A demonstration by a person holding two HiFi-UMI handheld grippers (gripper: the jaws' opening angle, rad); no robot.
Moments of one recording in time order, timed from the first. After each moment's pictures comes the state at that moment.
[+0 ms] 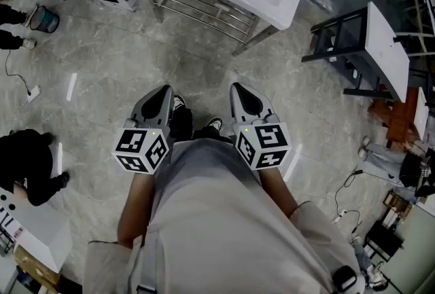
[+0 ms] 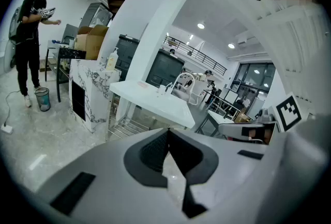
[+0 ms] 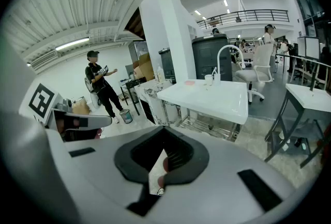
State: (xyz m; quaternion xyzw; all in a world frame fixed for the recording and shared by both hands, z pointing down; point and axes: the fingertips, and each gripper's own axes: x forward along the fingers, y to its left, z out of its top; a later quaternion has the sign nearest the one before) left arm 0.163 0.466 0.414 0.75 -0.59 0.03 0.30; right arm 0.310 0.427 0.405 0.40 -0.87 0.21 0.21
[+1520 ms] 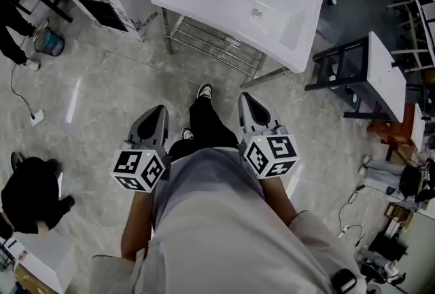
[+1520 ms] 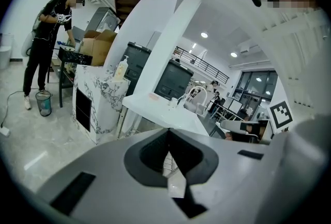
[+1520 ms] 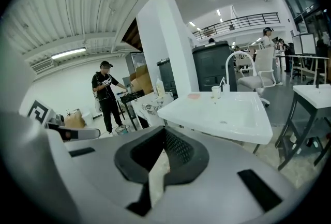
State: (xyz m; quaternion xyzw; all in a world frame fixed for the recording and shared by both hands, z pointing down) left arm 0.023 0.410 0.399 0.74 -0.61 -0.01 0.28; right arm 0.205 0.340 0.377 0.43 -0.87 0.20 0.14
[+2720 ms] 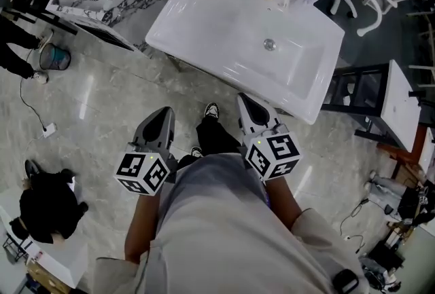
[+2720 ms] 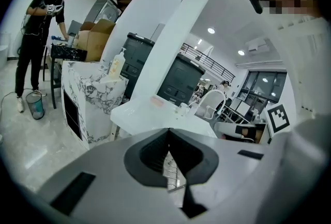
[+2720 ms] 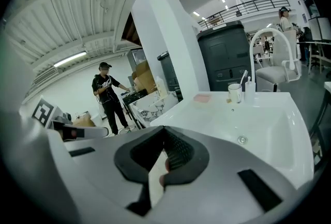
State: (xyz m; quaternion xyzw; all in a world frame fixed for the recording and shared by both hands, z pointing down) left arm -0.007 0.190 0.400 0.73 -0.61 0.00 0.31; right arm 0.145 0.120 0.391 0.36 -0.89 0.23 0.15
